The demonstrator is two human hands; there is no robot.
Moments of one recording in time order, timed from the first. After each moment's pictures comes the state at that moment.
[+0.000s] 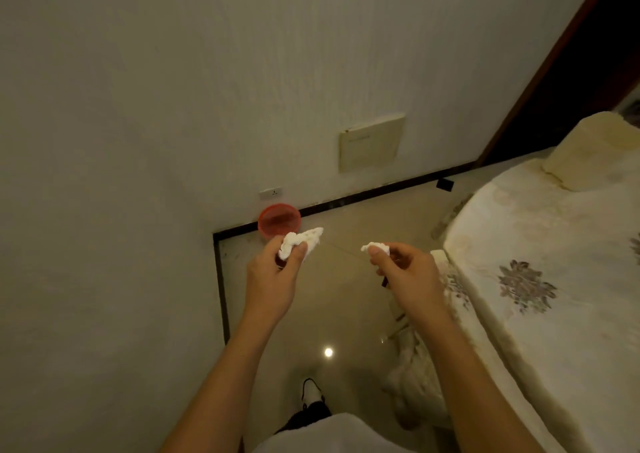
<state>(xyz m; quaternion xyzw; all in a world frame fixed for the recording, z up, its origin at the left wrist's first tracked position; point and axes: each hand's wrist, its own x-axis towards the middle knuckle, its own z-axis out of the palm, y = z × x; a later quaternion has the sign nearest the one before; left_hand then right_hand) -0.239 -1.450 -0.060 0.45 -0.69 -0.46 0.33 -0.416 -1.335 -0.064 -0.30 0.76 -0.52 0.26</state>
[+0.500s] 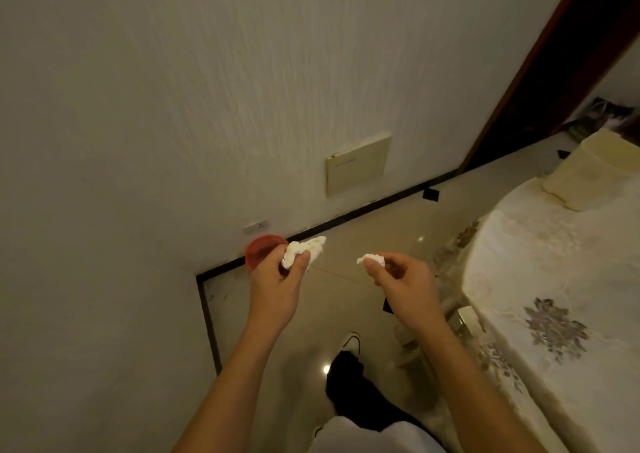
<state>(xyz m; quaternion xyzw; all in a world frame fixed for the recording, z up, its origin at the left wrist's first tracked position) -0.296 -1.592 -0.060 0.43 -0.70 -0.49 0.29 -0.451 -1.460 -0.063 -0.29 0.77 -0.52 0.25</state>
